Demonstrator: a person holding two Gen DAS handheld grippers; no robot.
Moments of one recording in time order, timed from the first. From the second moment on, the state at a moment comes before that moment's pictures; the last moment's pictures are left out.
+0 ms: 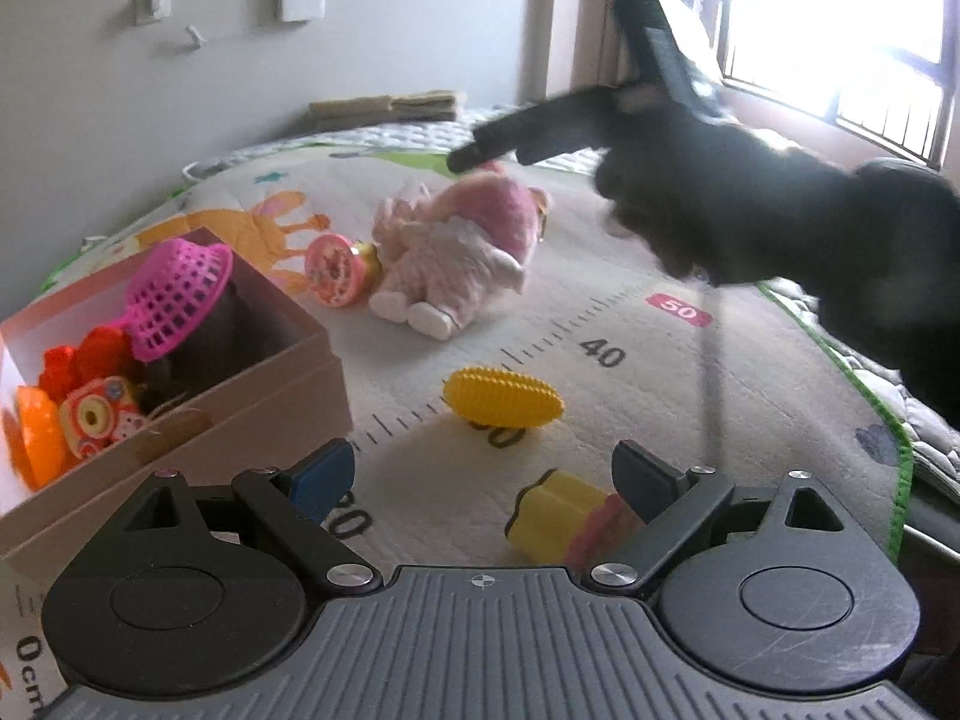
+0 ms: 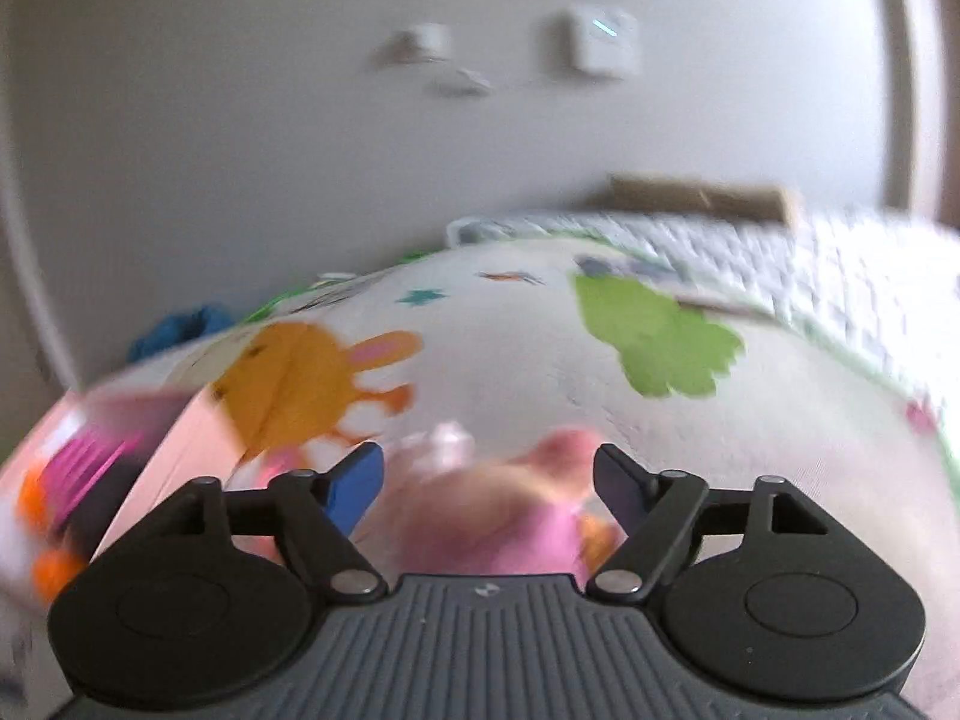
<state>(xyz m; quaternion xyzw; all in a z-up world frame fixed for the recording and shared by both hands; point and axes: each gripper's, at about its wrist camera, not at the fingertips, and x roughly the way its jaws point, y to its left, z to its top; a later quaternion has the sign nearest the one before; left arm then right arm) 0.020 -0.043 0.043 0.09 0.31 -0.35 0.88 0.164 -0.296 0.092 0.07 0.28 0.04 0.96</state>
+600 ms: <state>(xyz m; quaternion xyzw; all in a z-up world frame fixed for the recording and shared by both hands) 0.017 -0.045 0.037 0.06 0.34 -0.37 0.86 0.072 -0.280 0.090 0.08 0.34 0.17 0.92</state>
